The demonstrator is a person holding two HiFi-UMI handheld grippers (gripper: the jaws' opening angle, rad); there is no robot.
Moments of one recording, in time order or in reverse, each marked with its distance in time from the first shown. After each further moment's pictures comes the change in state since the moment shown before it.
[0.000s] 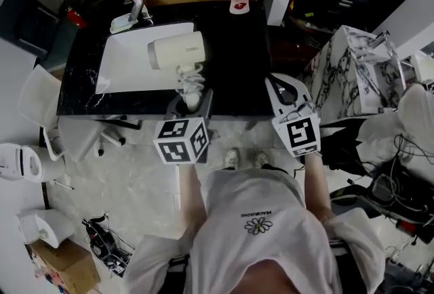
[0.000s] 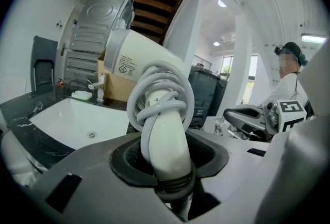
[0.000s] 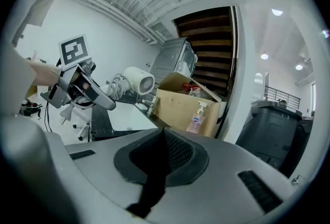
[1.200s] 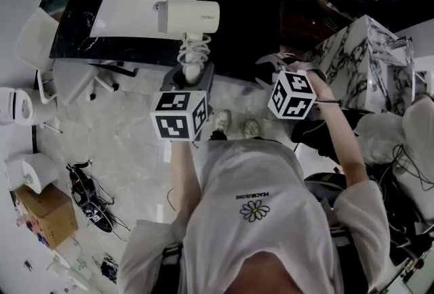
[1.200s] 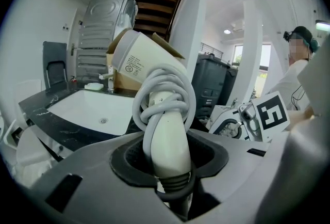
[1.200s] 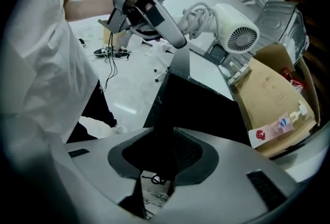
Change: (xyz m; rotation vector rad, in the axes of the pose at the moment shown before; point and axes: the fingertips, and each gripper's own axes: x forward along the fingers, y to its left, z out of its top) left arm -0.013 -0.021 -0.044 -0.011 0.108 0.138; right arm -0.002 0.099 -0.118 -0.592 0.394 0.847
